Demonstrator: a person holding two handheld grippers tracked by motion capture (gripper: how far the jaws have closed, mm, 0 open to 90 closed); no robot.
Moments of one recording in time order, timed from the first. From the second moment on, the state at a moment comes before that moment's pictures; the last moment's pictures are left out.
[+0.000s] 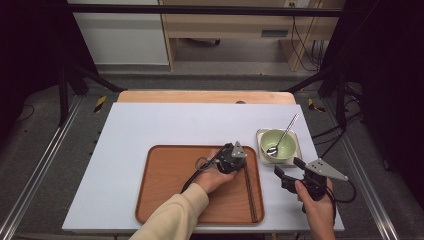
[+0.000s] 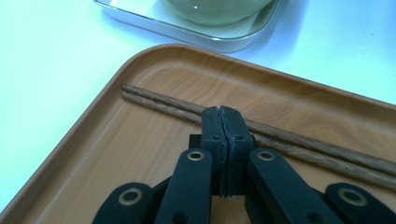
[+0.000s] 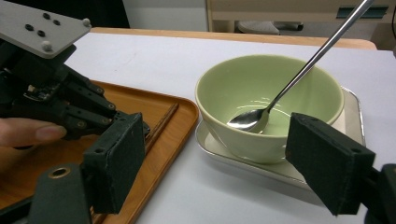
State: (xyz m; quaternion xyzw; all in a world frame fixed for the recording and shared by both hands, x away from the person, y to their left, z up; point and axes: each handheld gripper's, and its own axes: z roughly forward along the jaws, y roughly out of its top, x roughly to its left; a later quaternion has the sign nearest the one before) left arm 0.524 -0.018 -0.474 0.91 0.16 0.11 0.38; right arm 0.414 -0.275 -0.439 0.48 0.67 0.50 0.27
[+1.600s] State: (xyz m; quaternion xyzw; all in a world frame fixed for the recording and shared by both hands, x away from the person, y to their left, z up) left arm 0.466 0.263 -0.453 0.72 0.34 0.27 0.54; right arm 0.448 -0.279 -0.420 0.50 0.69 0.45 0.27
